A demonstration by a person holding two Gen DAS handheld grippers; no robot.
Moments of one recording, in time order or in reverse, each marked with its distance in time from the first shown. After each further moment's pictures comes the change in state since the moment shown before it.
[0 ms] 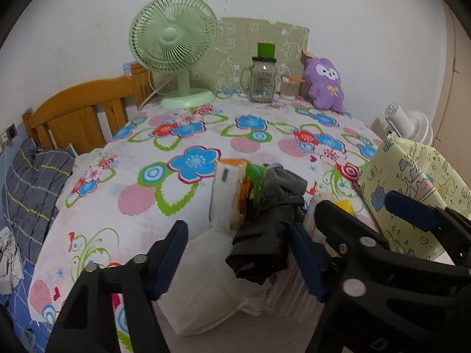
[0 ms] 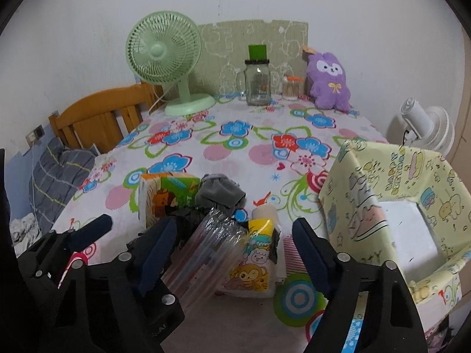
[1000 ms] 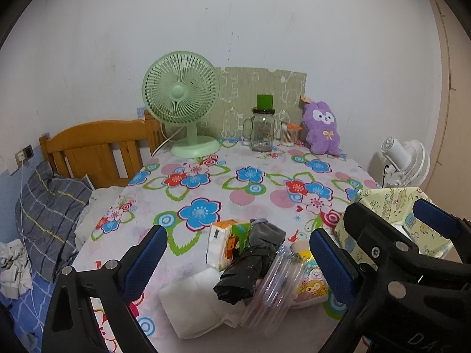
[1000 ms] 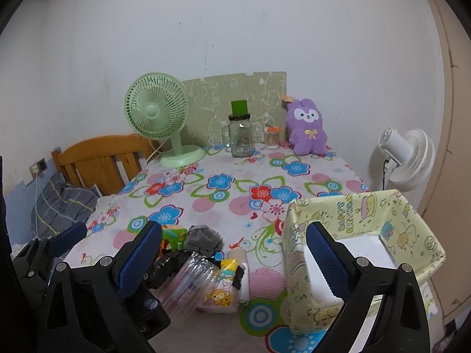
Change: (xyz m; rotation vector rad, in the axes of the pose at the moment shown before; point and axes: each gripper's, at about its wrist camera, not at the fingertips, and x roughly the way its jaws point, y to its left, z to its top) left arm -0.064 -0.022 0.025 -0.009 -0.191 0.062; right arm -0.078 -0.032 0.023 0.037 -0.217 -0.016
